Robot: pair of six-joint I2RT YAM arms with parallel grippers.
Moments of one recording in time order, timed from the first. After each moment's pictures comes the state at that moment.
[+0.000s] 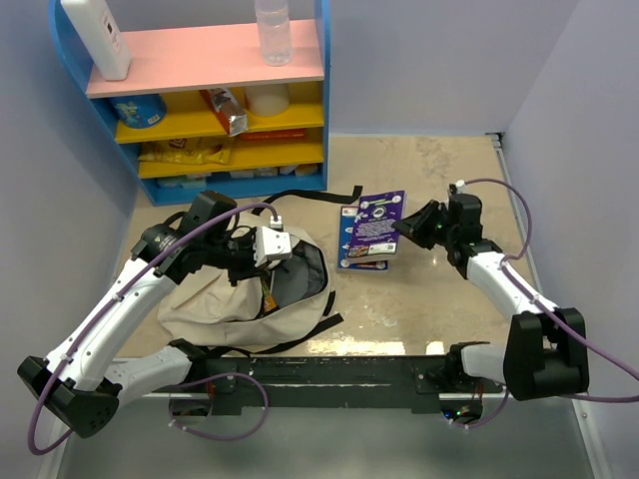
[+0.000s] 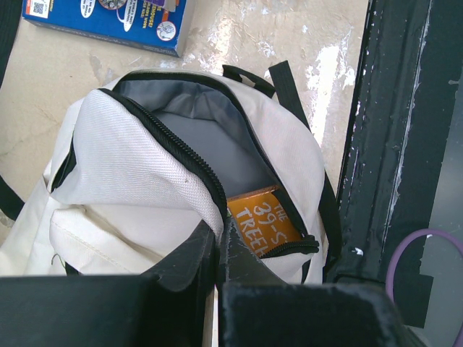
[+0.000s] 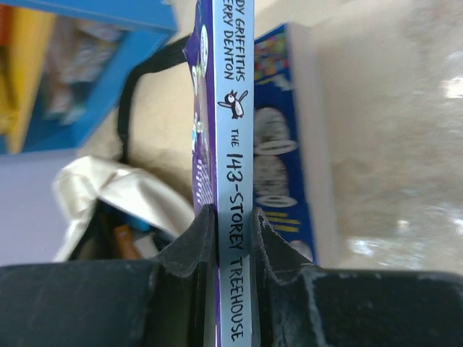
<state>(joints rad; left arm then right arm) -0.55 1.05 1.18 -1.05 0.53 0.69 0.11 1.26 0.70 -0.05 -0.29 0.82</state>
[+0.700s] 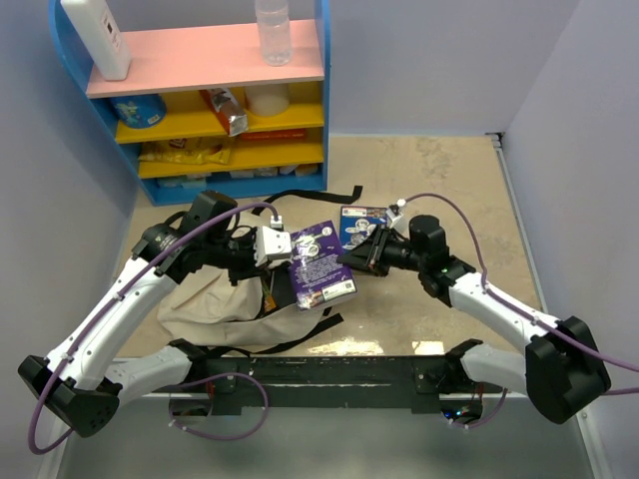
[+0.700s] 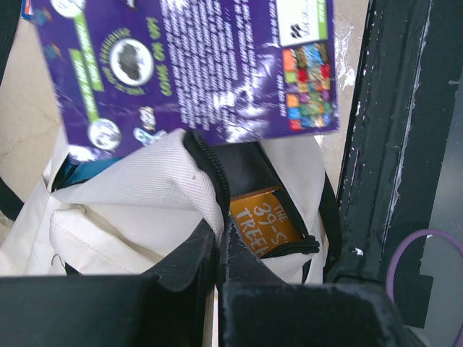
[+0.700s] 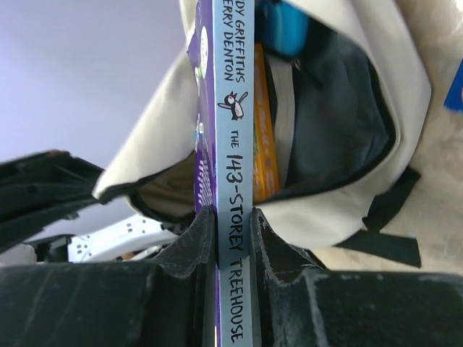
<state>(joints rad) -0.55 1.05 1.18 -1.05 0.53 0.69 0.47 1.14 0.59 0.16 -0.59 1.13</state>
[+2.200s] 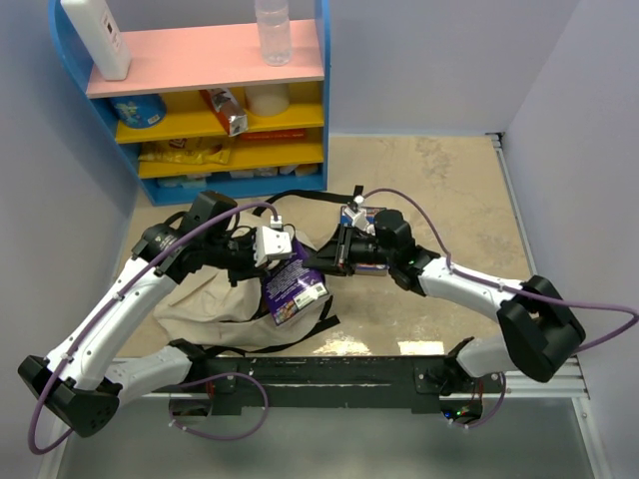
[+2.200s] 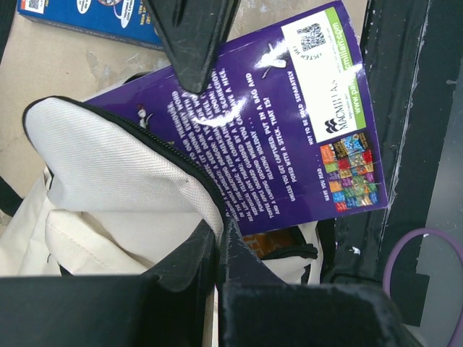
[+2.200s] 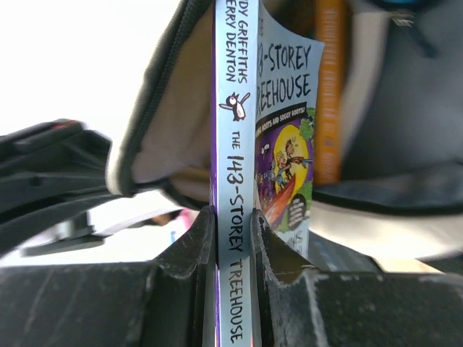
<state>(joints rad) -0.55 1.05 1.18 -1.05 0.53 0.68 0.69 1.37 0.71 0.32 -0.63 1.23</state>
